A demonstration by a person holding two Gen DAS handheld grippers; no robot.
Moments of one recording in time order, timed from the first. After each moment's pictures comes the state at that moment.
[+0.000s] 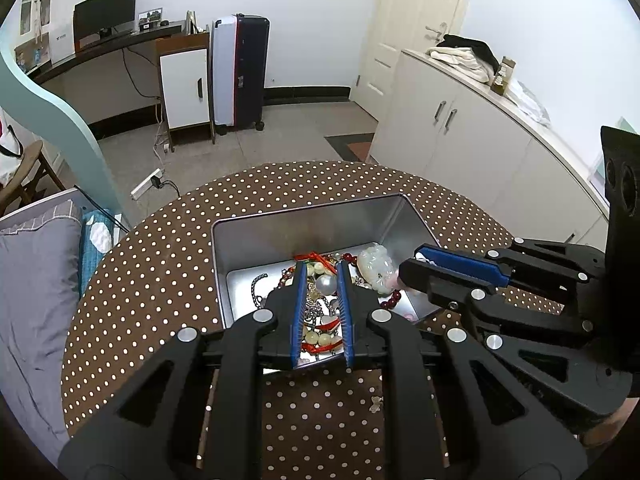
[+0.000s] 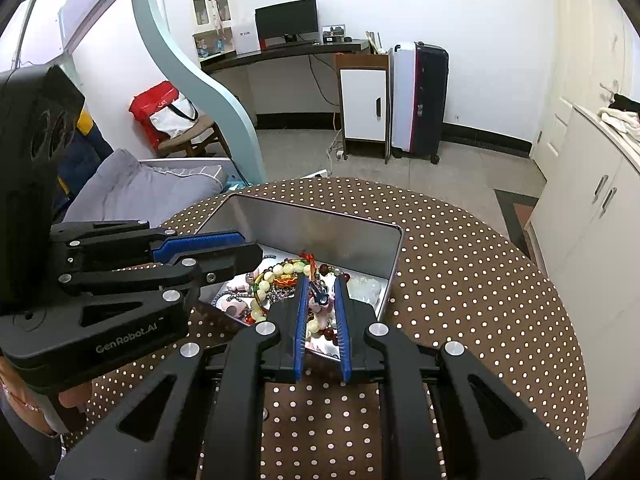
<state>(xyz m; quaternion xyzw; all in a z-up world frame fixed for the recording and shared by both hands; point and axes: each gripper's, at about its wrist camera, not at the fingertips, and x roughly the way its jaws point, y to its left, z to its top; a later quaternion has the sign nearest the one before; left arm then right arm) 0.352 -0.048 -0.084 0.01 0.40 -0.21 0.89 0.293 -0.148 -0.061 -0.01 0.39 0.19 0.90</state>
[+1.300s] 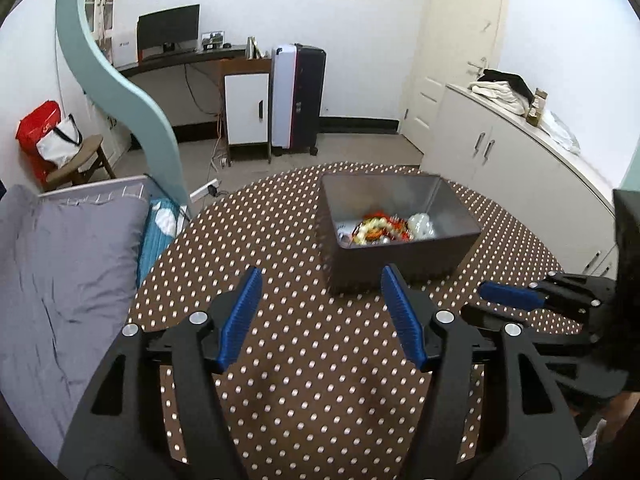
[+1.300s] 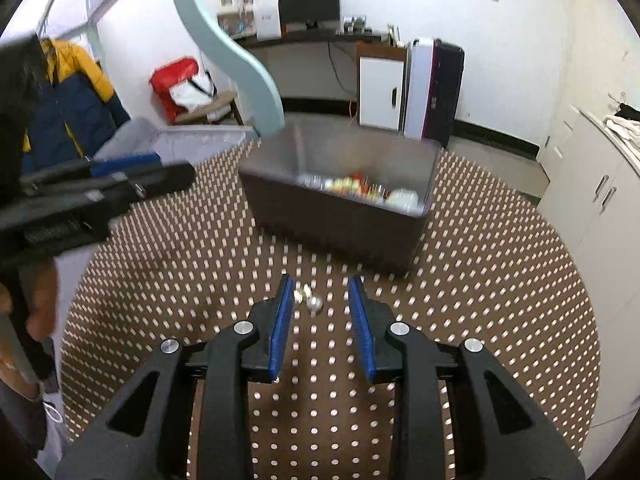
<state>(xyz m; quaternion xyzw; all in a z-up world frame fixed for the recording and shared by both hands) 0.257 0.023 -0.075 -0.01 0.35 -0.11 0.93 0.208 -0.134 -0.087 -0.06 0.40 0.20 0.89</state>
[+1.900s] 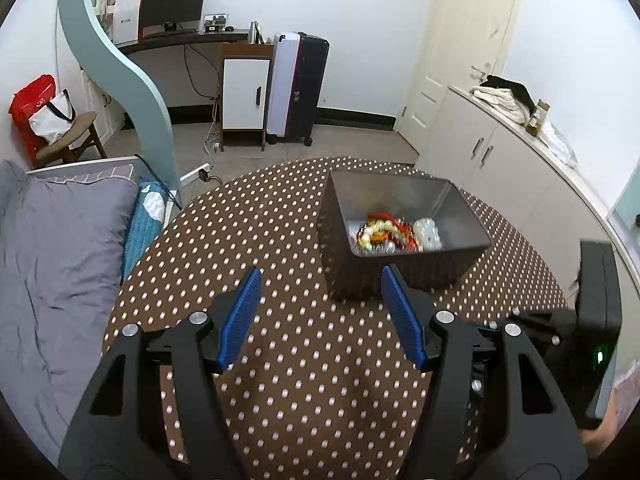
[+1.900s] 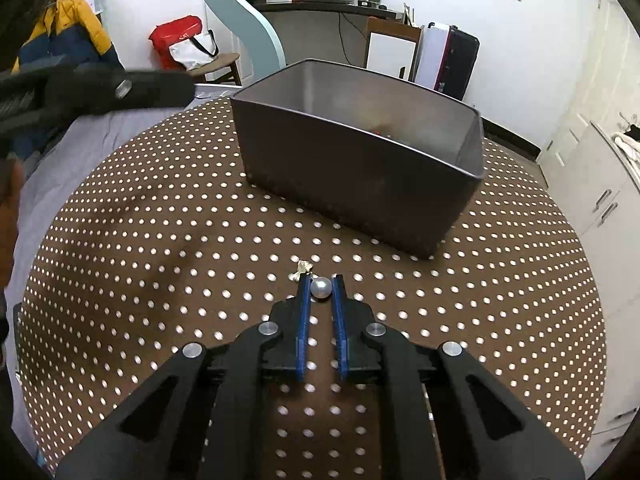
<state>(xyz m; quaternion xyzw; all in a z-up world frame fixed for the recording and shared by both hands) 0.283 0.031 -0.081 -0.05 0.37 -0.13 0.92 0.221 -0.114 -0.120 -0.12 0.43 0.20 0.87</state>
